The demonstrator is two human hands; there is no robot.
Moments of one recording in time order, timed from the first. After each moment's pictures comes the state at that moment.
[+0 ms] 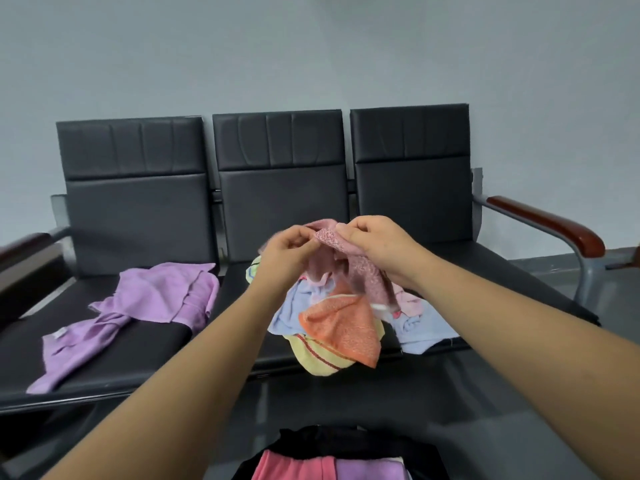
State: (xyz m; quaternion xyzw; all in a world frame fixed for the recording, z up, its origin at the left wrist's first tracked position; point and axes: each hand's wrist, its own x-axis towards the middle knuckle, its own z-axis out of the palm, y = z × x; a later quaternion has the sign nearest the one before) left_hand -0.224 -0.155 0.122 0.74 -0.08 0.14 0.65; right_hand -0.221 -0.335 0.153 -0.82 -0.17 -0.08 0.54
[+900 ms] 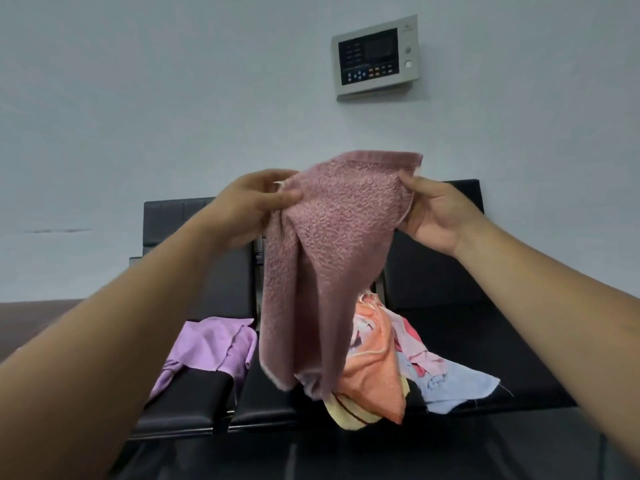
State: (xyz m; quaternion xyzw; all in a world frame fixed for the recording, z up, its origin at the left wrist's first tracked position) left_hand -0.335 -0.079 0.340 0.71 -0.25 0.10 0.65; right_hand -0.294 -0.367 0.320 -0.51 -0.28 0.05 0.81
